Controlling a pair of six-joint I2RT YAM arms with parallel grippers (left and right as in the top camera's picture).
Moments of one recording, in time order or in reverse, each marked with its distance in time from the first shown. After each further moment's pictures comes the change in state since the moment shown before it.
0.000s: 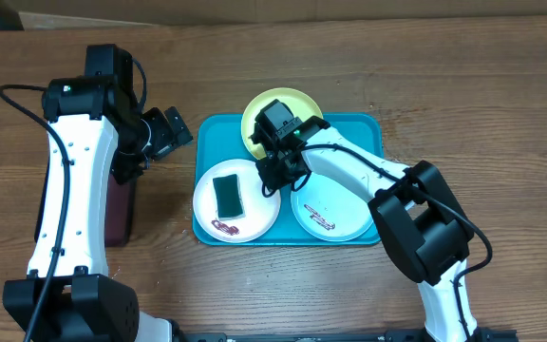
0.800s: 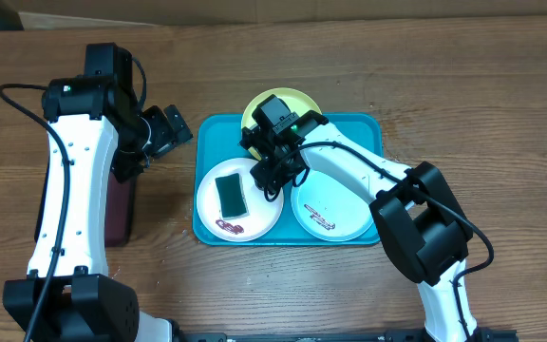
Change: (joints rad) left arm 0.000 0.000 0.000 0.018 0.000 -0.003; right arm 0.006 0.000 0.058 -0.056 -0.022 -0.298
